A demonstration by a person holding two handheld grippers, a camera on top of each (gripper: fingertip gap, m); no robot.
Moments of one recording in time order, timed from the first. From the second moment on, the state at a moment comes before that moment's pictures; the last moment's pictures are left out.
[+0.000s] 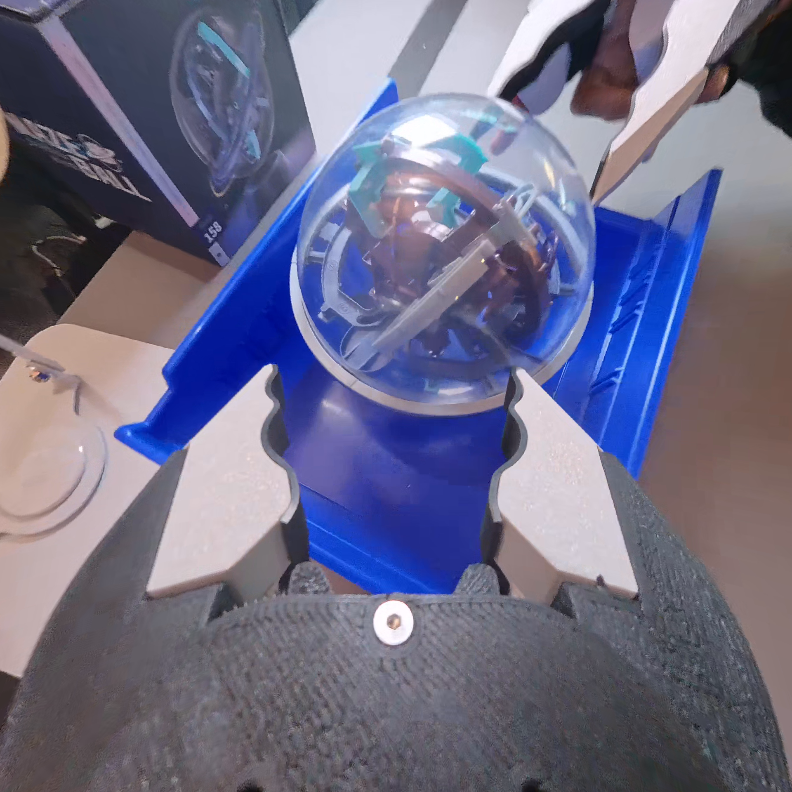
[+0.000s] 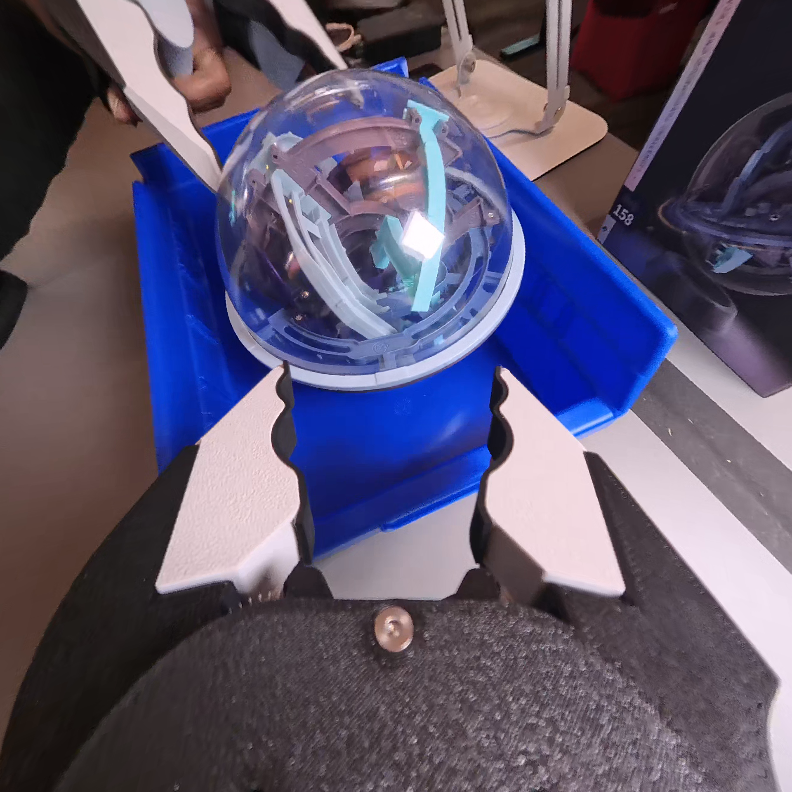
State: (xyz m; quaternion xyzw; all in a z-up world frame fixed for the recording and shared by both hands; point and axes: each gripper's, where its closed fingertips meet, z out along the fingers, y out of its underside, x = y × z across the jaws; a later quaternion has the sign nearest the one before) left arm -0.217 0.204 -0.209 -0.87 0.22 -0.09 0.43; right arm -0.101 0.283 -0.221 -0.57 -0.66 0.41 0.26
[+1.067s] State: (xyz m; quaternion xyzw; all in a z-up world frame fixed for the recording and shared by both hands) left arm -0.162 0.177 -0.142 -0.73 0.30 0.05 0.61; right arm -0.096 0.243 -0.123 -0.43 -0.60 0.53 0.42
